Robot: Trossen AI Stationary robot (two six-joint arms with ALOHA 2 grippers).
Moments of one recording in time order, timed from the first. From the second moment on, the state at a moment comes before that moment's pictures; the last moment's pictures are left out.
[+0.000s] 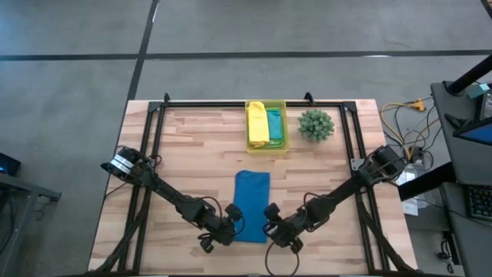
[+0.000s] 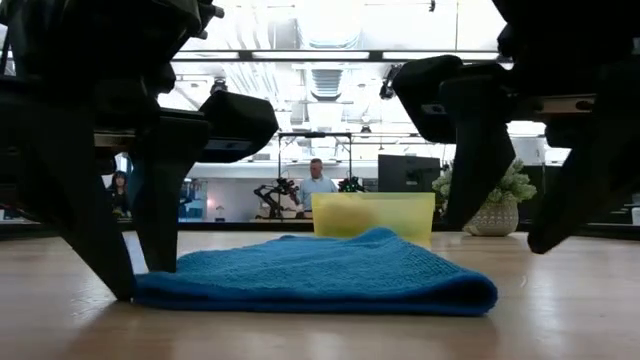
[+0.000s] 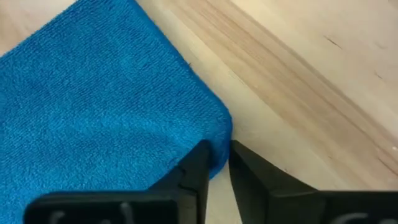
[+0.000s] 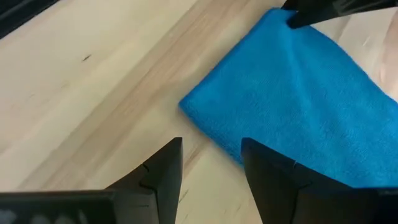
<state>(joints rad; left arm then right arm) -0.53 1.91 1.04 -0.13 -0.02 0.22 0.58 1.87 1.01 -0.04 0.12 -0.20</state>
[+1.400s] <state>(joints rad) -0.52 1.91 1.02 -0.11 -0.01 0.22 0.59 2.04 1.16 -0.08 0.13 -0.10</state>
